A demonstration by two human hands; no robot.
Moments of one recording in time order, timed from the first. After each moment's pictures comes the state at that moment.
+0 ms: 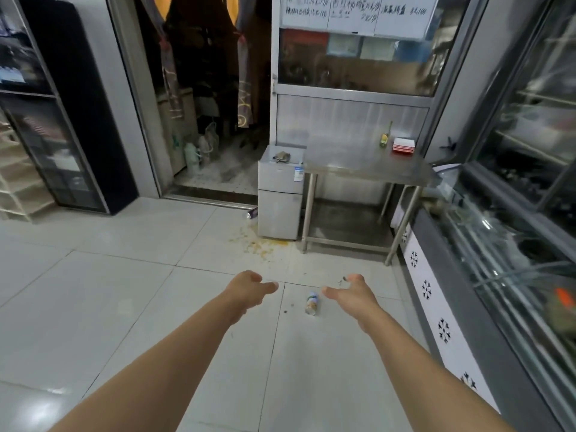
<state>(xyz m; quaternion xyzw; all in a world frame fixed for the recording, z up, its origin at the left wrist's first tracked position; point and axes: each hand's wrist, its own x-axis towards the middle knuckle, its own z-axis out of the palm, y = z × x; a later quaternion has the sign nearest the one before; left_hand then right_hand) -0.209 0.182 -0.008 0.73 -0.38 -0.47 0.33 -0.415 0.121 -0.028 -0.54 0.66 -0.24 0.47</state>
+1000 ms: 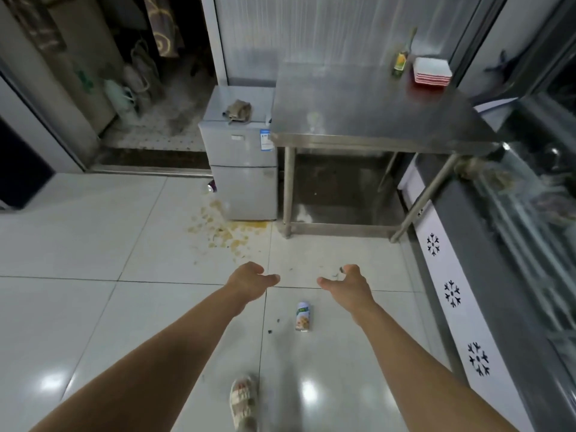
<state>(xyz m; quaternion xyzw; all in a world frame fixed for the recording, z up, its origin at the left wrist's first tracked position) -0.174 -0.359 -0.130 0.75 -0.36 -0.52 0.18 -0.374 -0.384 -0.158 -0.46 0.73 -0.16 0.48</state>
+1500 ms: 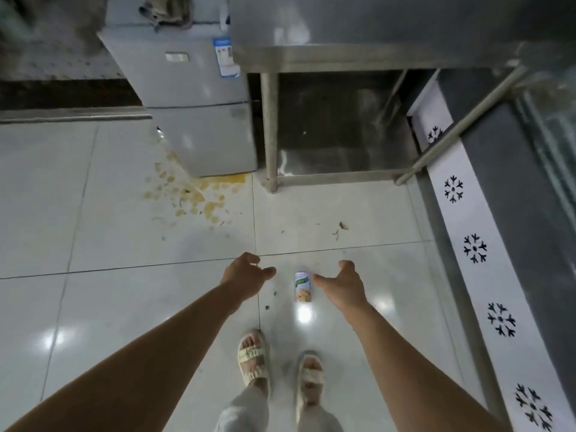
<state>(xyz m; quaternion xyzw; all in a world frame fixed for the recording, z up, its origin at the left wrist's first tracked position) -0.141 -0.530 -0.306 0.76 -0.37 -0.54 0.06 -0.330 -0.516 -0.334 -0.35 0.79 -0.10 0.49</state>
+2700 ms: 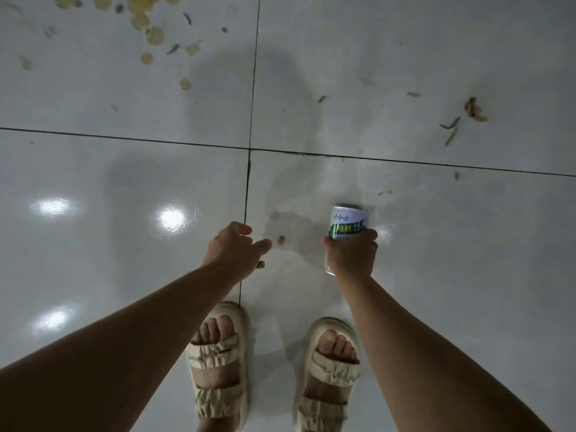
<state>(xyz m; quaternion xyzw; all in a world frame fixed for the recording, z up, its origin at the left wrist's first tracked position) -0.142 -0.522 -0.838 0.81 -0.25 -0.53 -0.01 -0.312 -0.532 -0.911 -0.31 0.87 0.00 0.38</state>
